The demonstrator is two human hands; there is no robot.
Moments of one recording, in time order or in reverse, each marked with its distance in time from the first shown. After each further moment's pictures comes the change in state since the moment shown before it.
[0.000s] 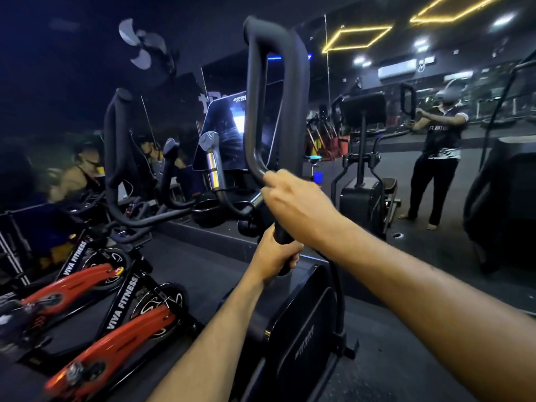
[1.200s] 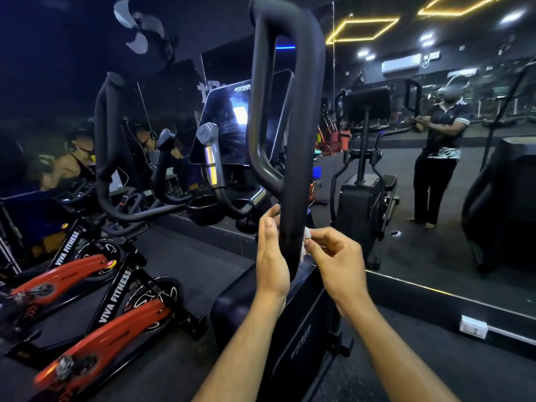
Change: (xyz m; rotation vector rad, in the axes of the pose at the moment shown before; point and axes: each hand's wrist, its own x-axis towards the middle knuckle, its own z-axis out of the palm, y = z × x) left_hand 0.000 -0.004 0.022 -0.276 0.404 0.153; right_hand -0.078 -0.005 0.098 1.311 0.412 0.904
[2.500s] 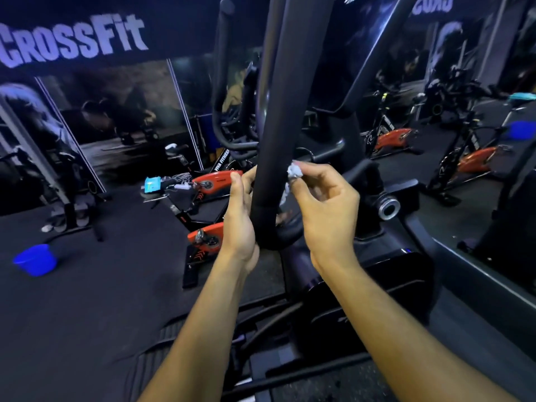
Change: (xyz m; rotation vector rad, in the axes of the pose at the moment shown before) left_hand -0.001 -0.005 0.027 0.046 0.386 0.056; right_hand 0.071 0.016 -0.014 0.553 -0.378 0.110
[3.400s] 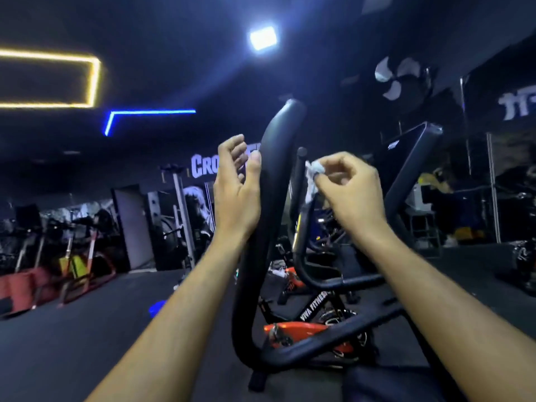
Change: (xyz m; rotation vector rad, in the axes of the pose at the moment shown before) left_hand 0.072 0.166 0.185 0.961 0.553 0.868; right_hand 0.230 -0.126 -0.038 0.027 -0.370 -0.320
